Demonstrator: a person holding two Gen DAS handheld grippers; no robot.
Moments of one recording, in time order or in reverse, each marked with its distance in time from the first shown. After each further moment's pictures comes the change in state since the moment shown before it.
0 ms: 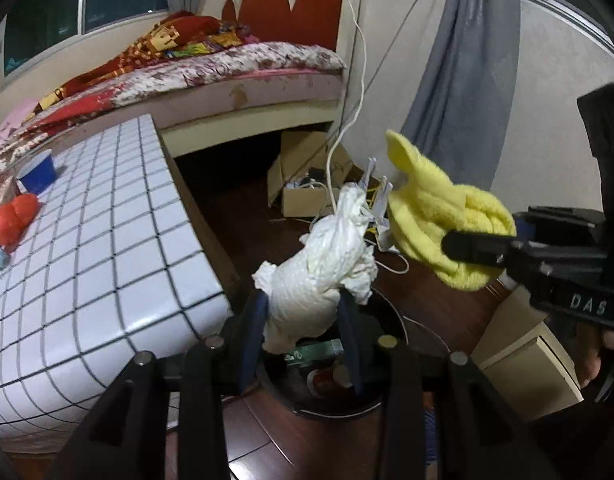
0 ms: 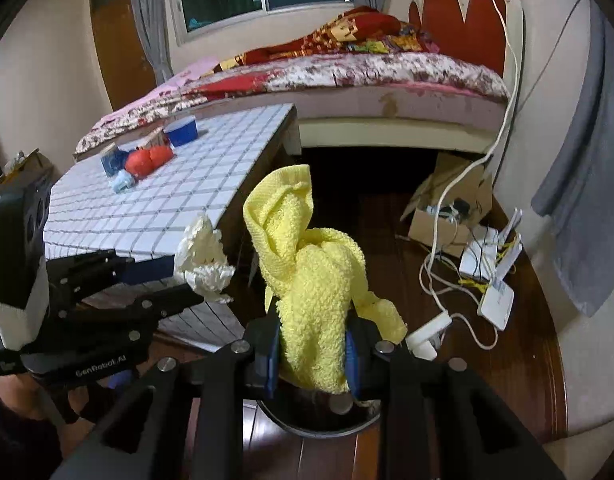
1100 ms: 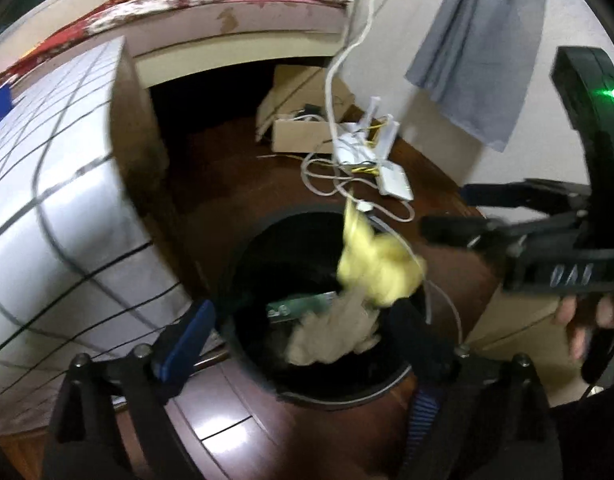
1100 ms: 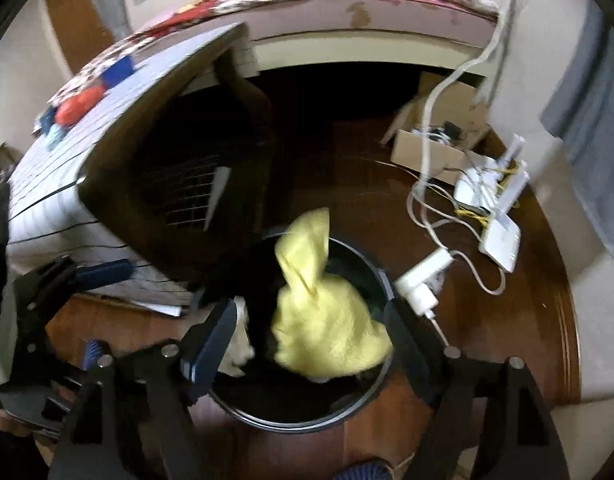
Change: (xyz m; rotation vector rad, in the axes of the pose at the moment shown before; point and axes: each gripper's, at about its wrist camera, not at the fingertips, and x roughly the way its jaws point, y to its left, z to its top) left arm 0.082 -0.002 -0.041 -0.049 0.184 -0.001; right arm 0.099 -0.048 -0.034 0.101 0.201 -0.069
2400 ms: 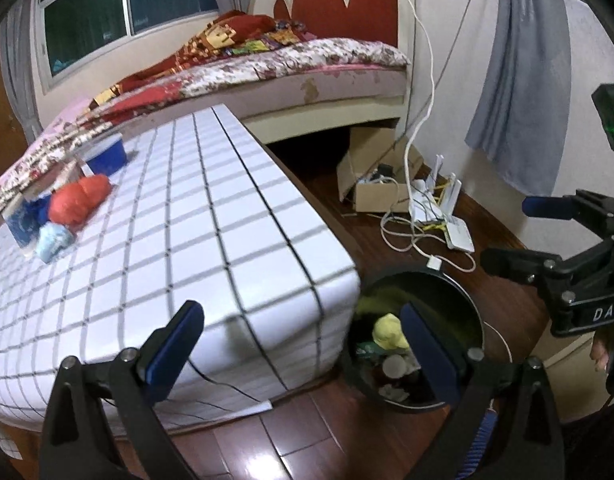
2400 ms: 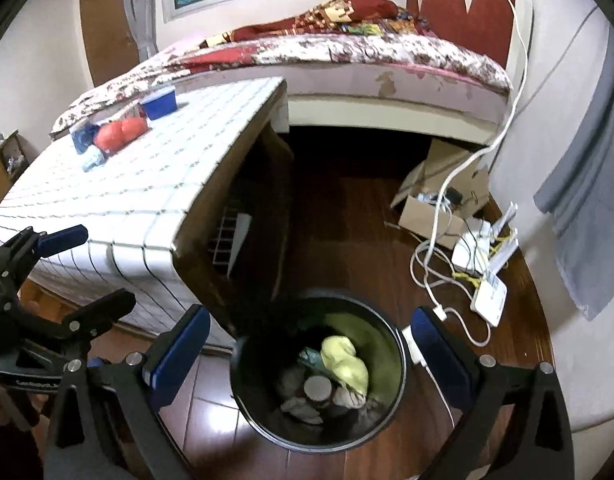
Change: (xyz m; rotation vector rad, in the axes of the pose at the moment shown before) left arm -0.097 0.054 0.018 -0.002 -0.204 0.243; right arm -0.065 0.078 0.034 -0.126 -0.180 -0.008
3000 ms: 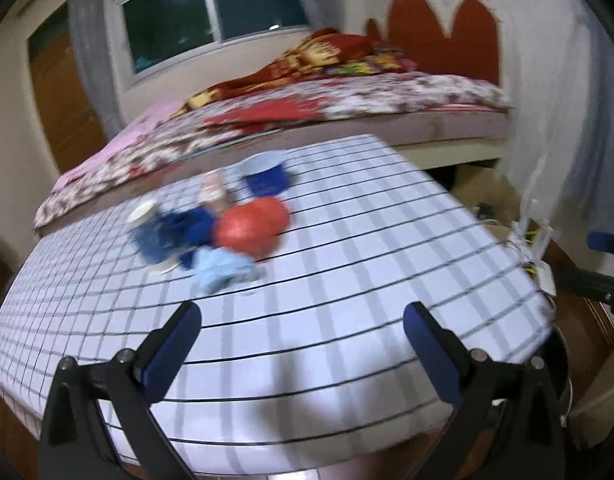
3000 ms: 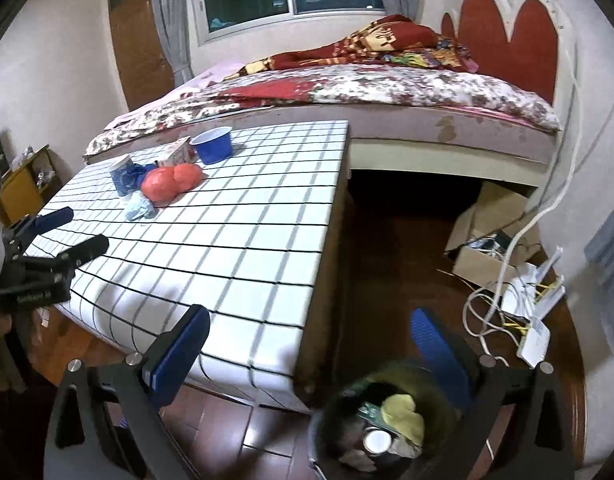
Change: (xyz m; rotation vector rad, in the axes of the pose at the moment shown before) left arm -0.022 0.176 0.019 -0.137 -0.051 0.267; right arm 0.027 0.084 0.066 -0.033 -0.077 0.121
